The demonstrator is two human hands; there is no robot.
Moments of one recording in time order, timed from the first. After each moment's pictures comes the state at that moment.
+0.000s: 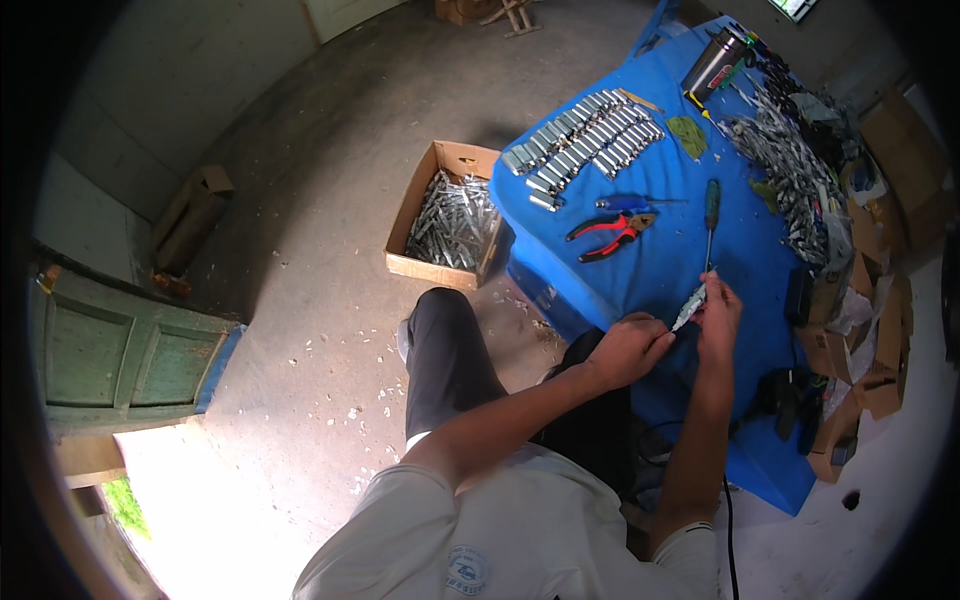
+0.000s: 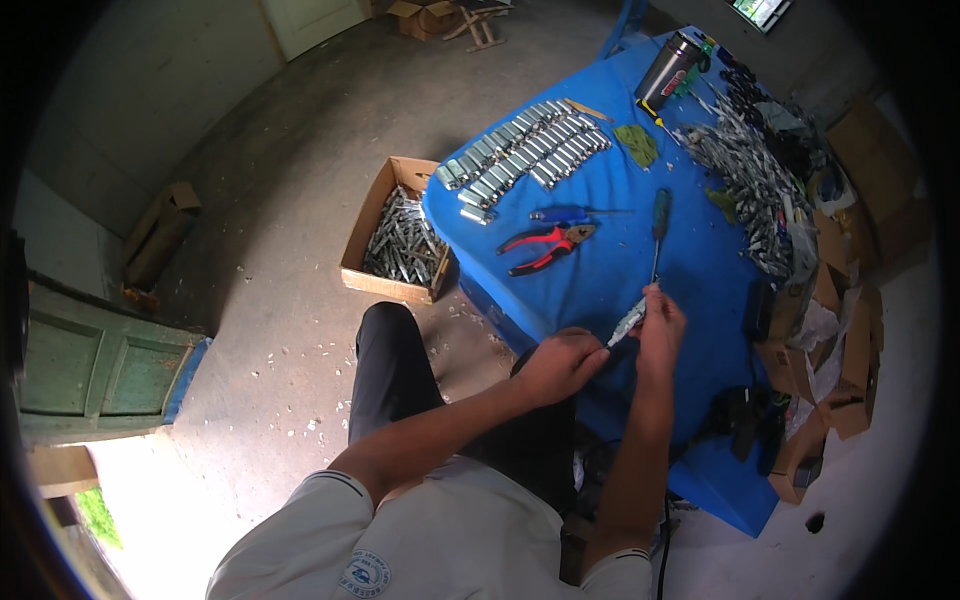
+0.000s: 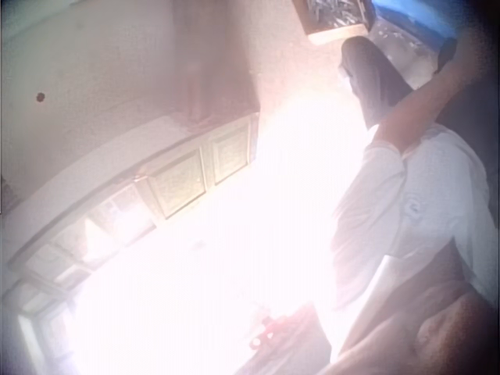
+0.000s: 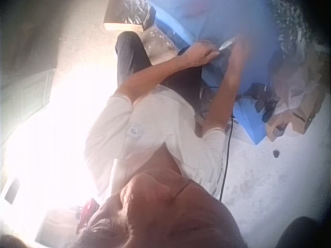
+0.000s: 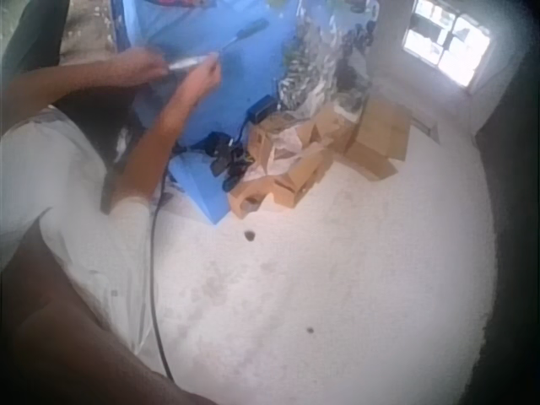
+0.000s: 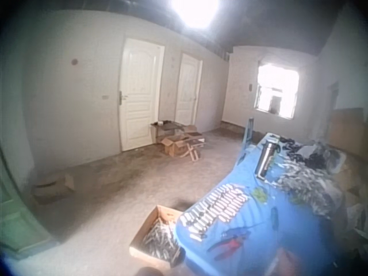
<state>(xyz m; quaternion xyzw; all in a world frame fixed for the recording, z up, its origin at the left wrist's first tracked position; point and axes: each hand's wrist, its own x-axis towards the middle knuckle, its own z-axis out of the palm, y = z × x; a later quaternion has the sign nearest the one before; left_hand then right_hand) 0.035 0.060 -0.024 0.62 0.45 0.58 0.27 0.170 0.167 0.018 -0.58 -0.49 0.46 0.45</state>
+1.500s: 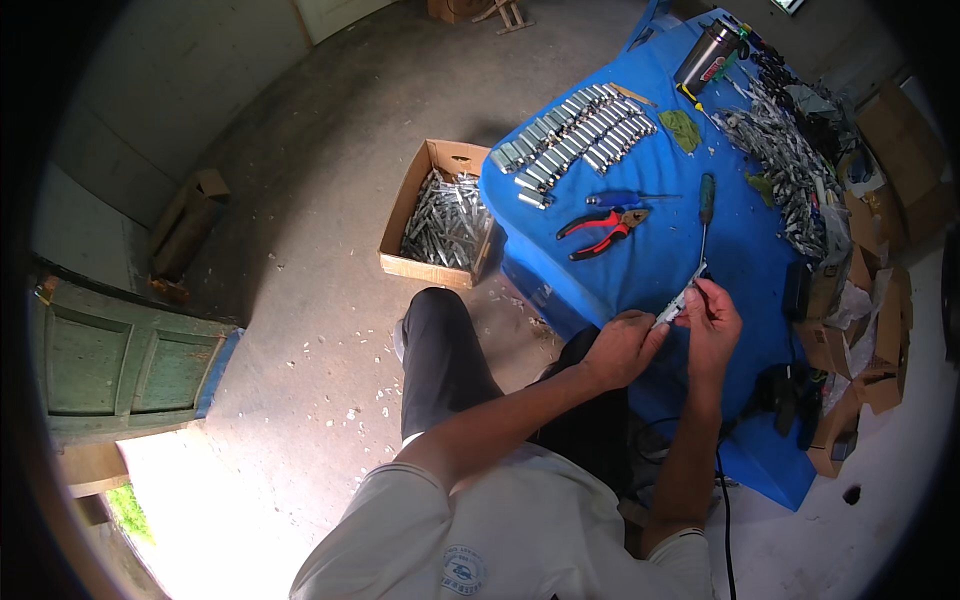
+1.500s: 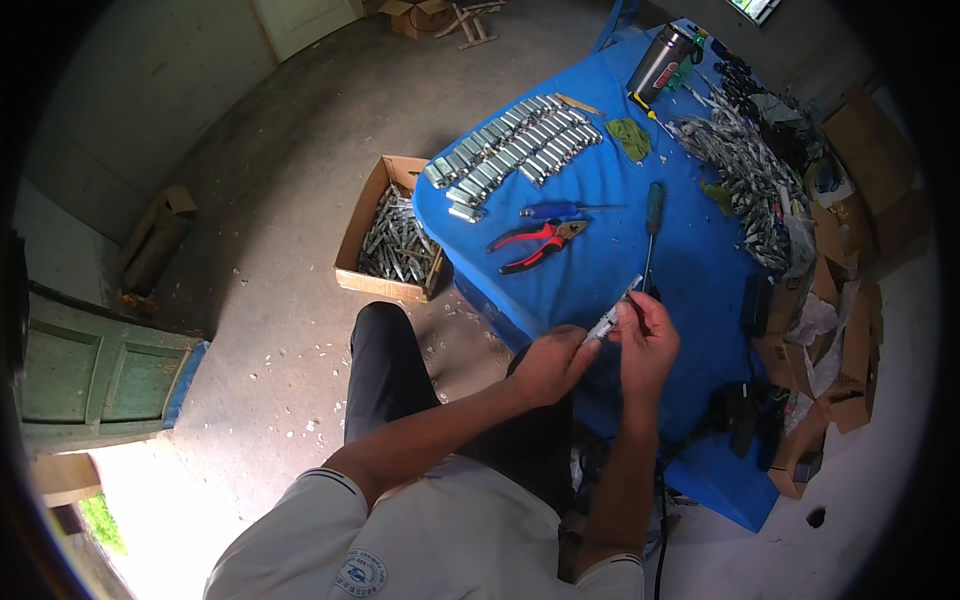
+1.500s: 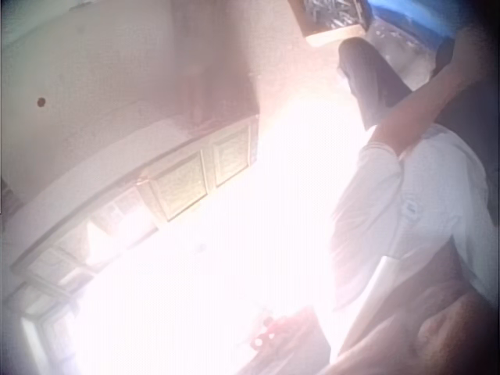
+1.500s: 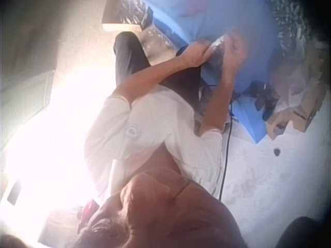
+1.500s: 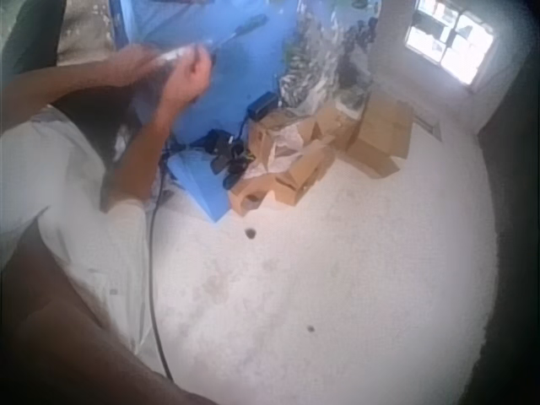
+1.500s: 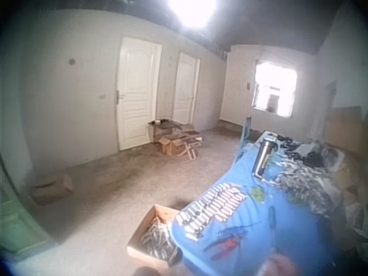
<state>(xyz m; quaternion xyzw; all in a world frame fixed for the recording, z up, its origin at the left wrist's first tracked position) 0.038 0.057 -0.016 0.59 0.49 0.56 0.32 0.151 0.116 0.049 -0.49 -0.63 0.39 0.47</state>
